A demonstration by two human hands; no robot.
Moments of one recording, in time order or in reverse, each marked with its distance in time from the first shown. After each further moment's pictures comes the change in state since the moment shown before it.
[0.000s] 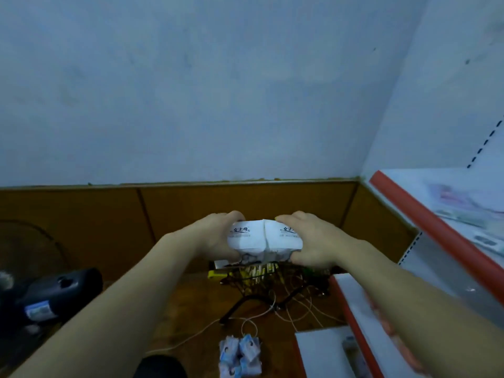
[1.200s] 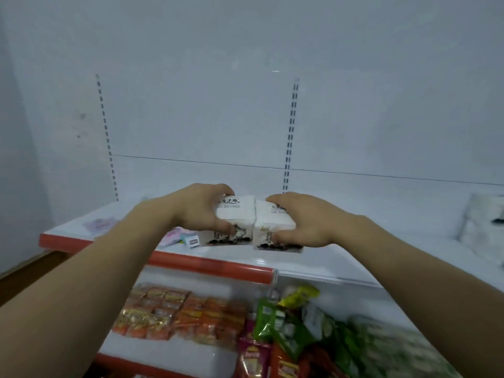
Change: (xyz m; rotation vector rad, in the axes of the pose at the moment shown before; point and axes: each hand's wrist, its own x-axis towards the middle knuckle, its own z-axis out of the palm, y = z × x) left_hand -0.165 0.479 -0.053 0.084 -0.005 1.301; right_hand -0.574 -0.131 -0.115 -0.225 0.413 1.139
